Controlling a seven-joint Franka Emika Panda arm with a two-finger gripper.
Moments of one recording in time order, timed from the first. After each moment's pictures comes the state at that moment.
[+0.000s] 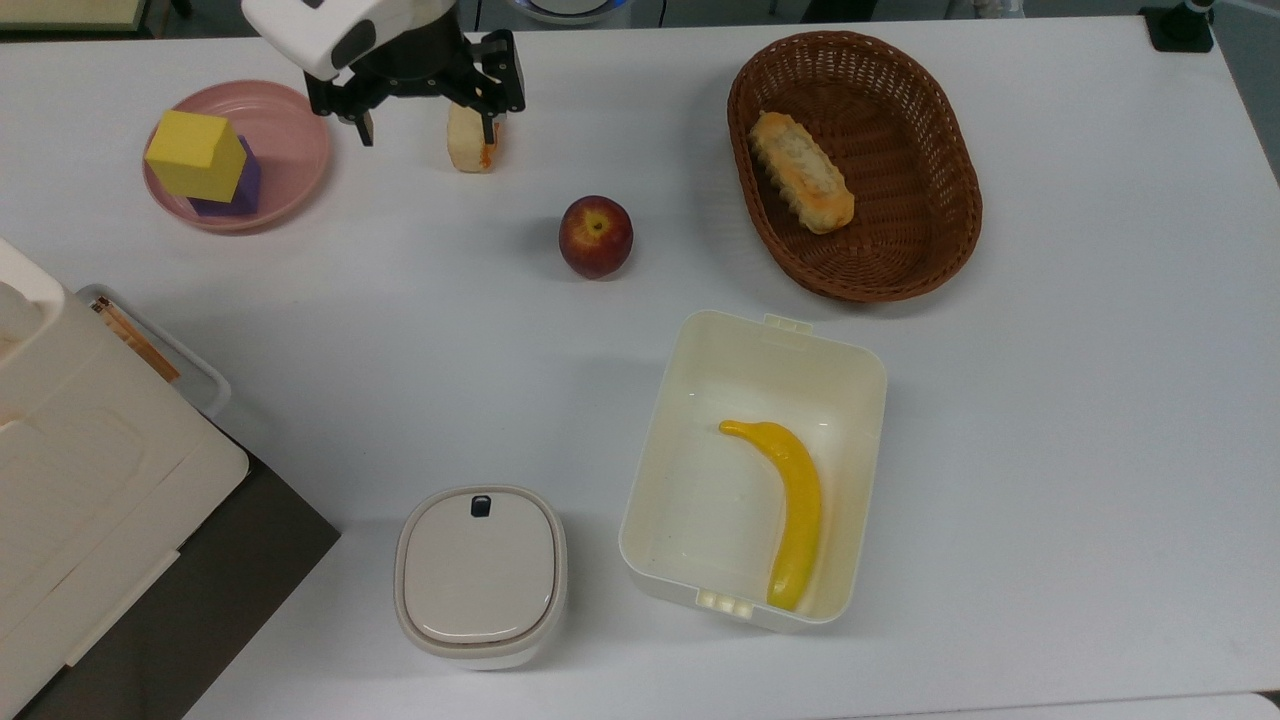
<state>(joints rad) 0.06 0.21 -0.16 -1.46 -0.05 1.60 -0.19</state>
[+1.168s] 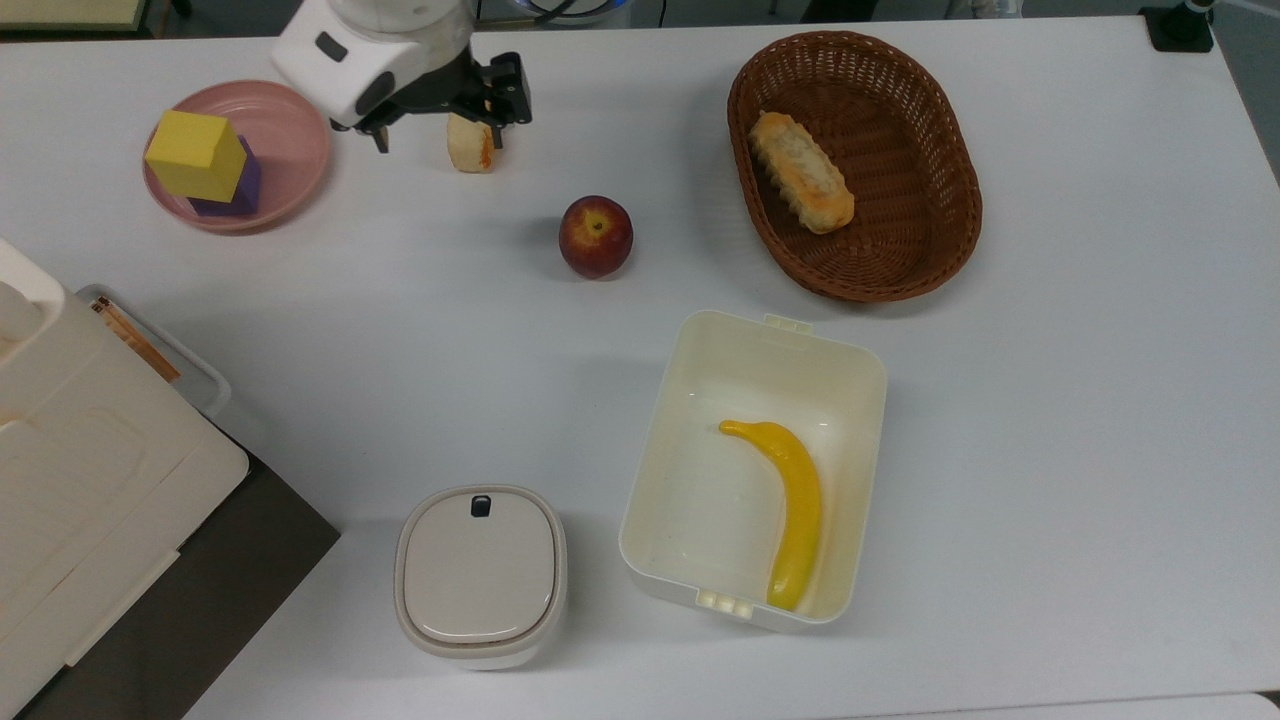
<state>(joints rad) 0.05 0.23 -0.16 -1.50 -0.06 1.56 -0.20</state>
